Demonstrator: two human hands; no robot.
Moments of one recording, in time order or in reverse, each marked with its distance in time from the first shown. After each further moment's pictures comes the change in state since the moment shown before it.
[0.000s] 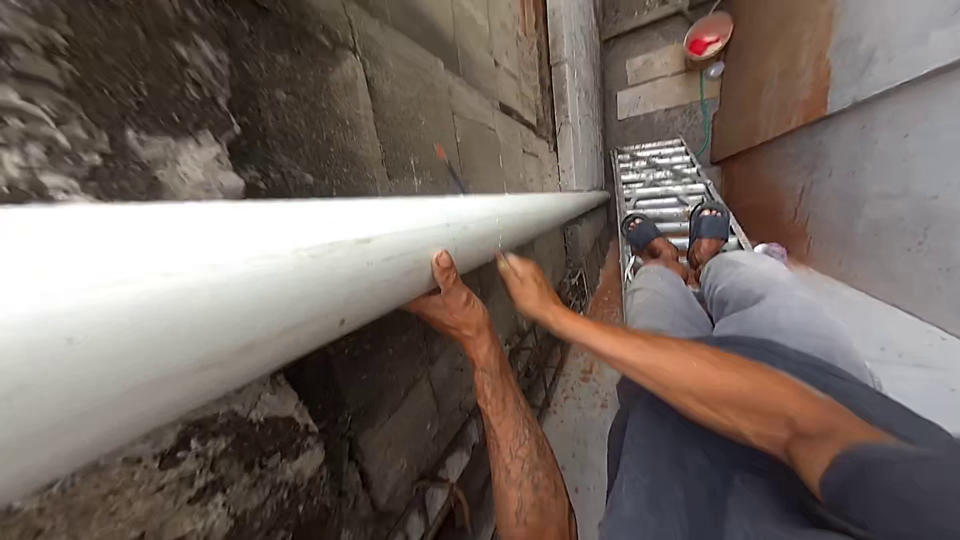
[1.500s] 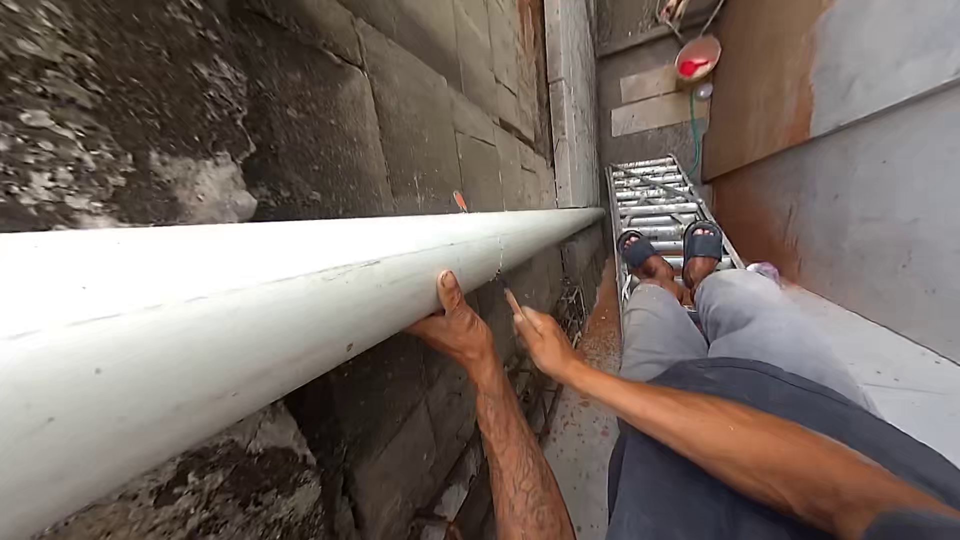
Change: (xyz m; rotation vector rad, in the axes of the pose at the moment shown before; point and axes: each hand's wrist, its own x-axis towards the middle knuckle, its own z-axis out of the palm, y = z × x) left_hand 0.004 0.000 0.008 -0.032 0.007 0.047; right_hand -0.017 0.023 0.008 0.120 -0.009 0.024
